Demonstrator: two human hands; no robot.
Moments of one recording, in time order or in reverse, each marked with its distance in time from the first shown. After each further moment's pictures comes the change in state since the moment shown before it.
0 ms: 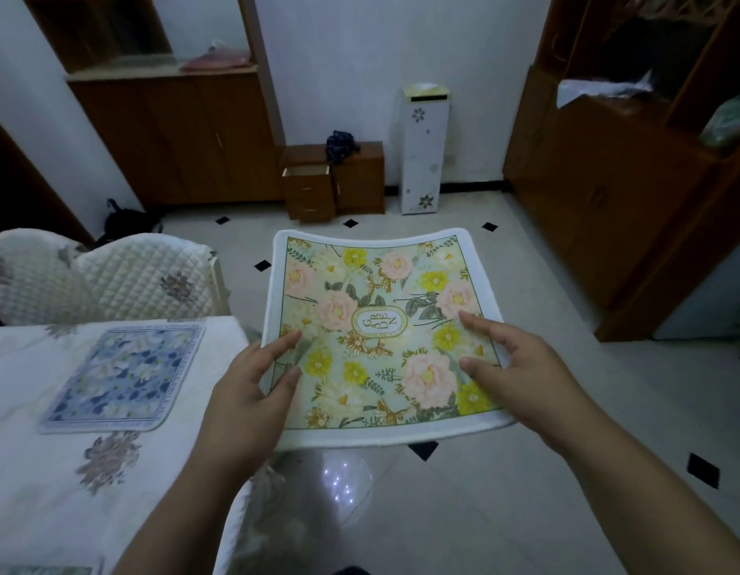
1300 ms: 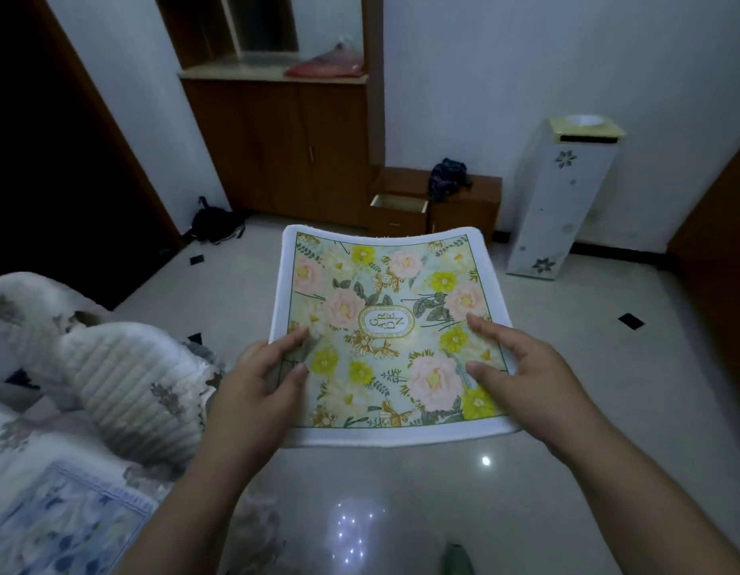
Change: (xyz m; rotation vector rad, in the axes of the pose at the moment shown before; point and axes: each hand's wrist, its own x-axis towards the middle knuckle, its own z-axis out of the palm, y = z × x) left_hand 0.526 -0.052 0.055 0.032 0.287 -0.186; right_hand 0.610 -0.100 0.104 -0.061 -0.284 -0.138
